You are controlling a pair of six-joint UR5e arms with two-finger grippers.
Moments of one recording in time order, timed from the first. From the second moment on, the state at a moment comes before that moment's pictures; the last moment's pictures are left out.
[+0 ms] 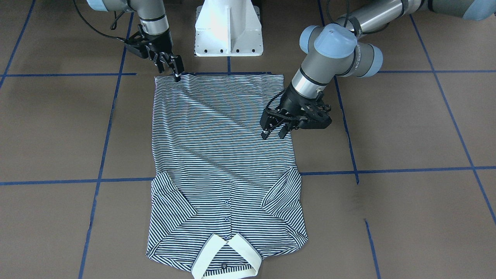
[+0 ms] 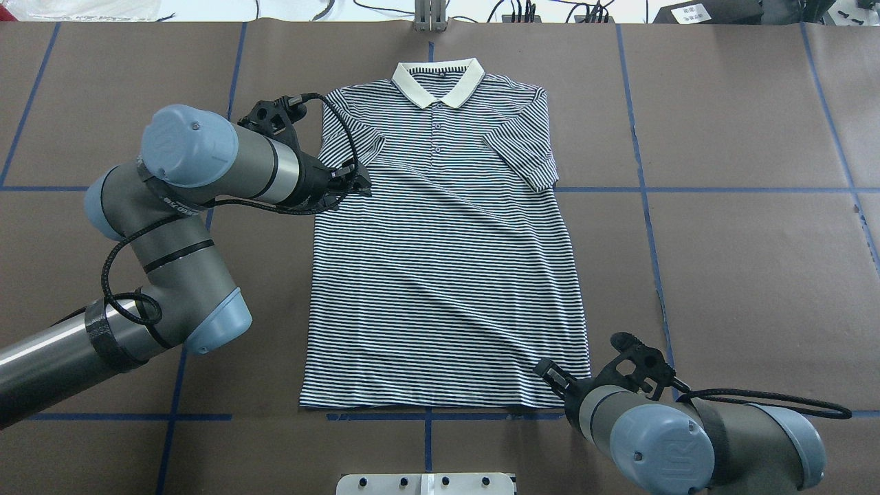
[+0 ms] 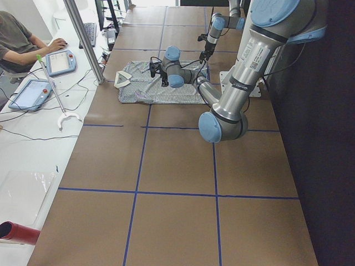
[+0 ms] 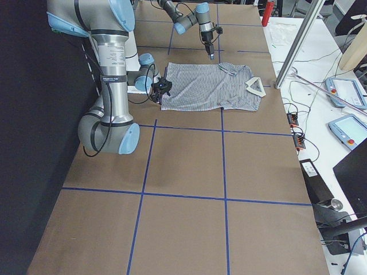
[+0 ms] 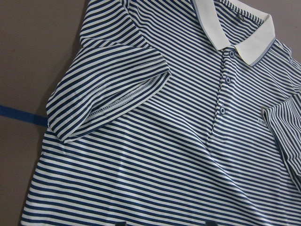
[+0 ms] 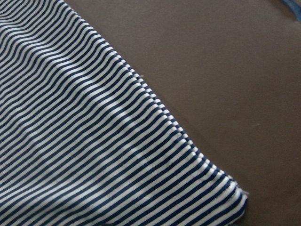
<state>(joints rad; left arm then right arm) -0.66 -2.12 -1.63 -2.14 -1.89 -1.52 0.10 -1.45 2.08 -1.40 1.38 2.22</state>
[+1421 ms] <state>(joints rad) -0.64 -2.09 -1.66 -2.14 -1.88 -1.55 0.10 -1.49 2.10 -1.42 1.38 2.23</state>
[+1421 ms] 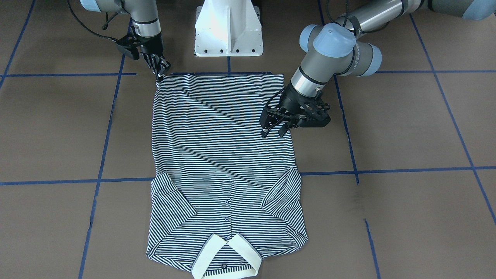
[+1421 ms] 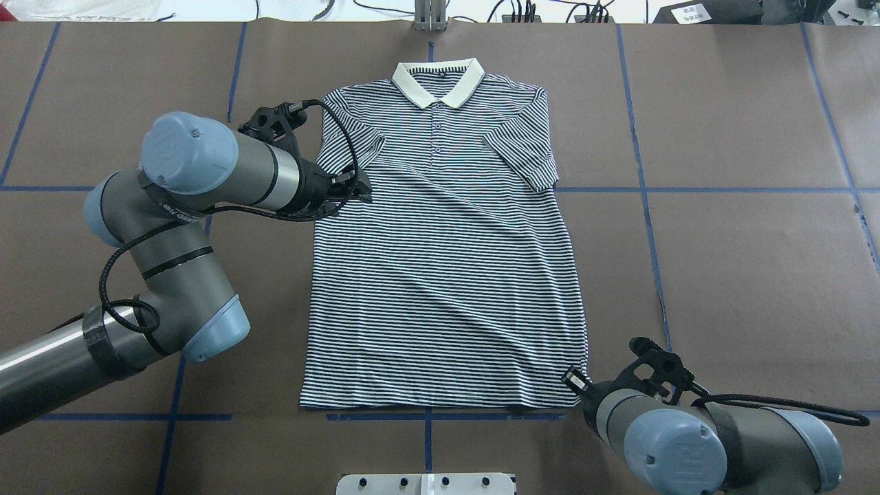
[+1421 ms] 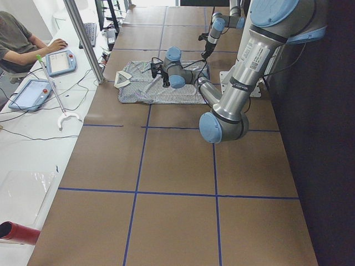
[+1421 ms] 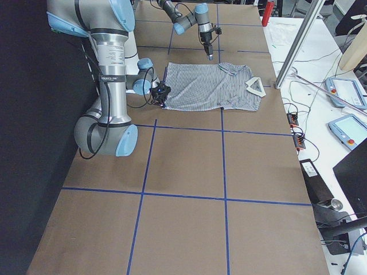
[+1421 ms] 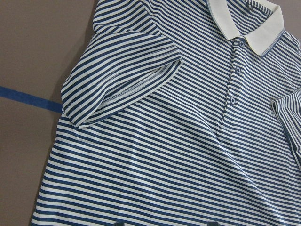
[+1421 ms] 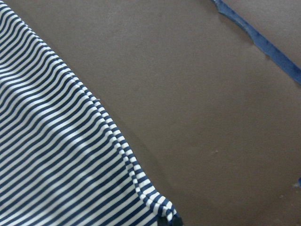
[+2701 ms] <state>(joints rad) -0.14 -1.73 -2.02 -1.93 -1.52 -1.93 0.11 -1.50 2.15 -1.42 1.39 2.23</state>
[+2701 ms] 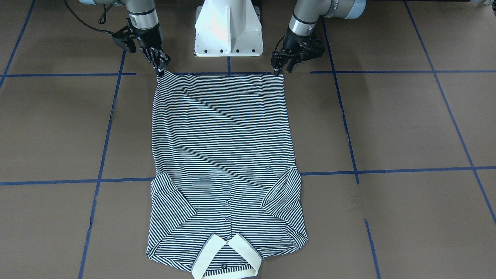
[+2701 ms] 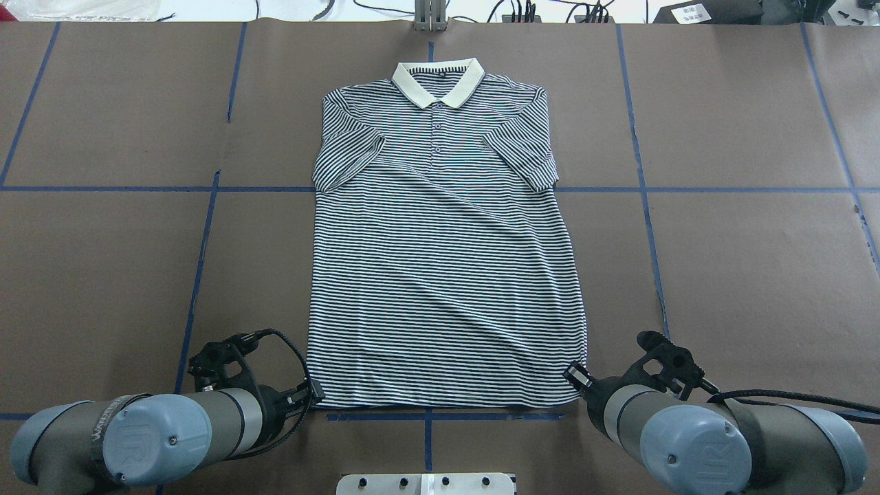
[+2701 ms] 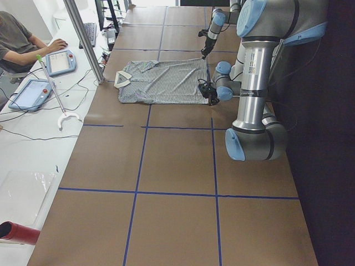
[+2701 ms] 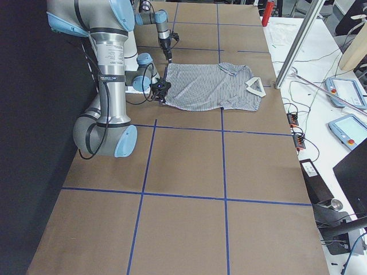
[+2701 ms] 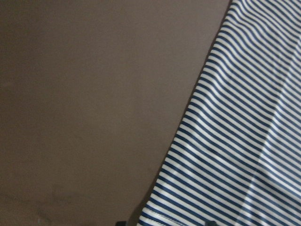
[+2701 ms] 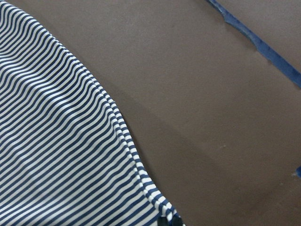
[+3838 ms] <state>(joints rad) -0.13 -1.74 -2.01 -1.90 -1.52 -1.91 0.11 -1.51 2.15 -1.43 1.38 2.24</state>
